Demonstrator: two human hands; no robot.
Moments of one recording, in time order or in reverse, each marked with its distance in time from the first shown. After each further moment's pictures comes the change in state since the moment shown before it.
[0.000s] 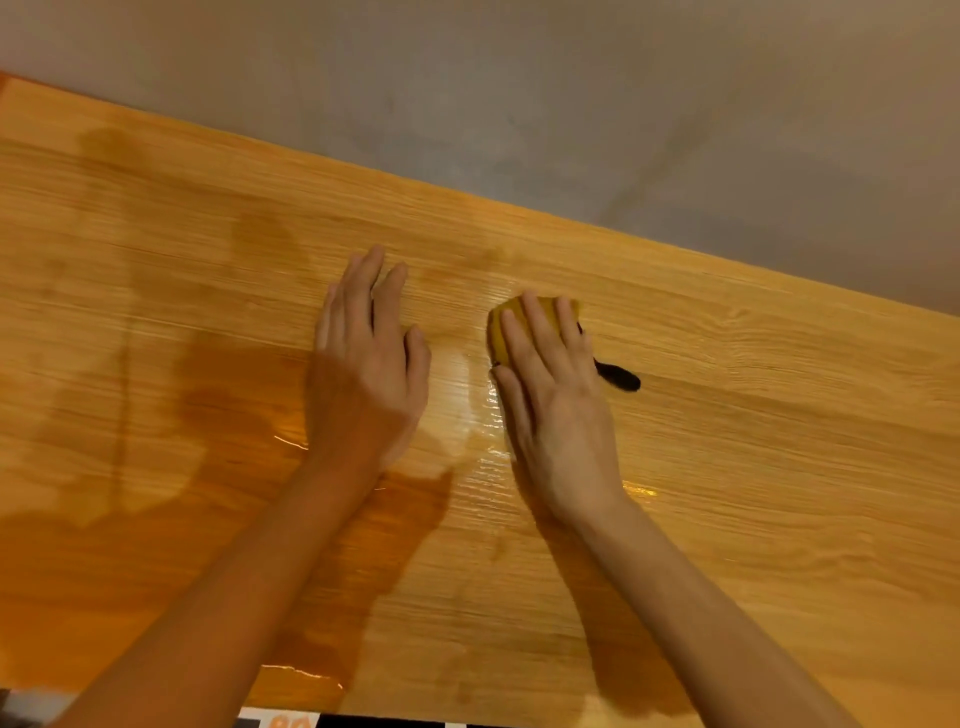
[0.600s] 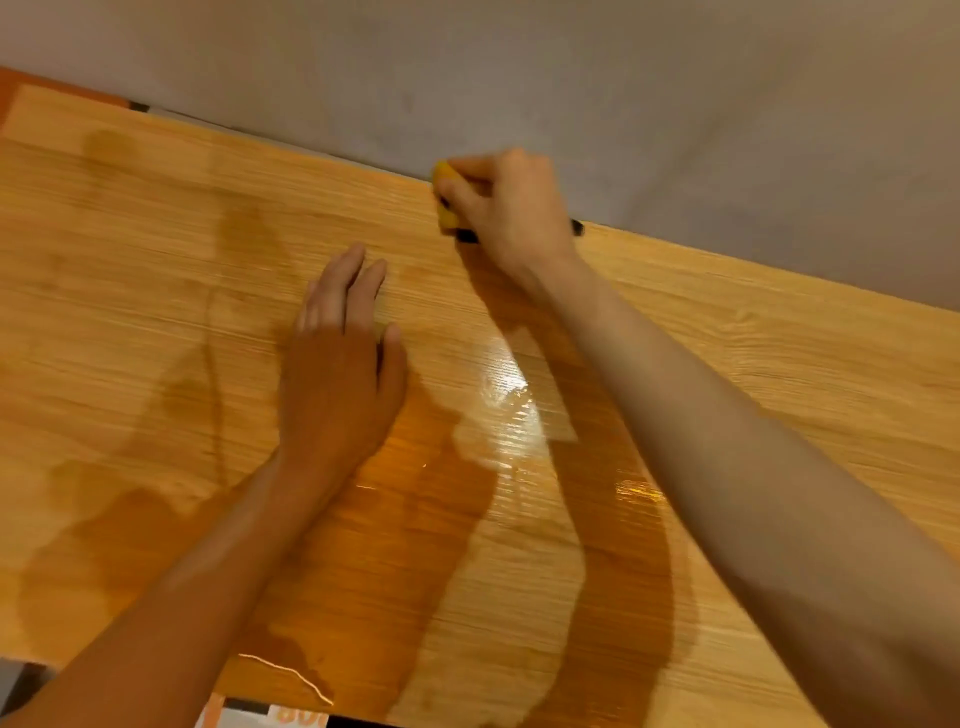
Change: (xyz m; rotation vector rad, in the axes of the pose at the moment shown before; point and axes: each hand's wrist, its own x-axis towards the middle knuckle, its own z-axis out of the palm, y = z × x) left_hand 0.003 0.005 -0.004 0.009 -0.055 -0.047; right_hand 0.169 0.000 -0.018 0.271 -0.092 0.060
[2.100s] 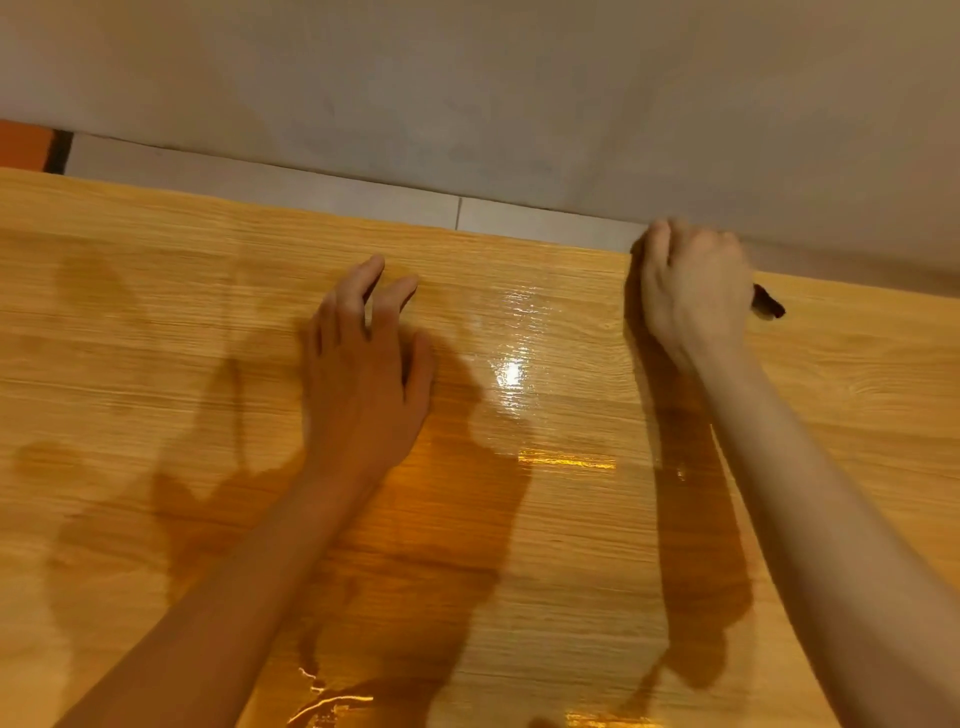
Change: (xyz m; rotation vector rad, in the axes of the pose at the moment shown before) left_hand 0.018 0.090 0.063 0.114 0.030 0.130; right_hand -0.076 0.162 -0.125 -0.466 0.342 0.400
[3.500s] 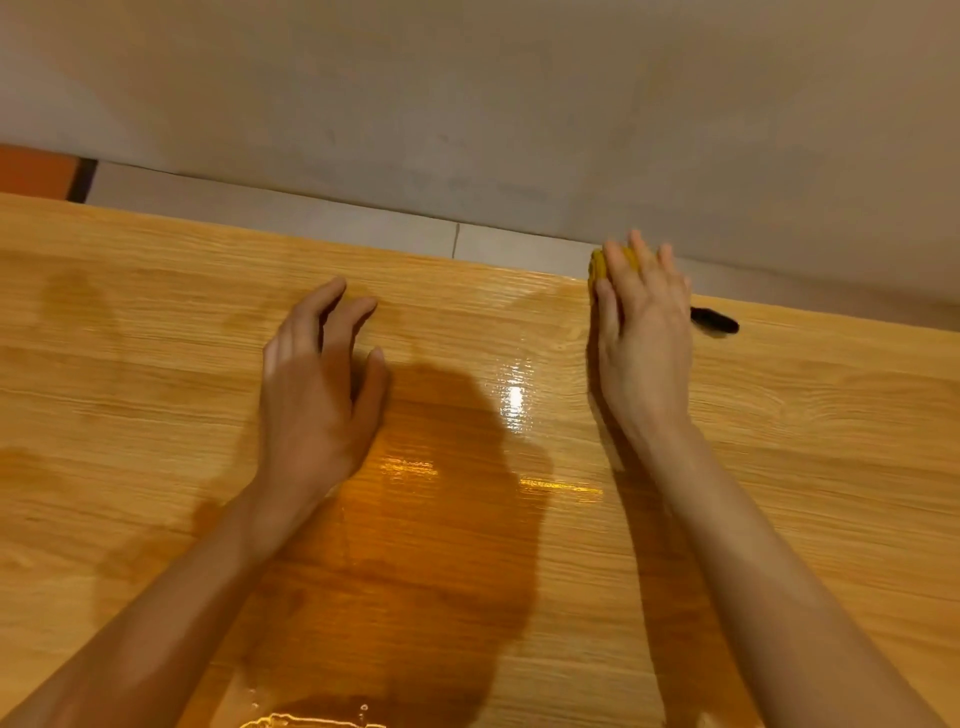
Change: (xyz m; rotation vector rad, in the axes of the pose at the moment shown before) left_hand -0.001 0.001 -0.001 -0.098 0.006 -0.024; right_hand -0.030 0.026 0.000 0.284 -0.066 -0.151
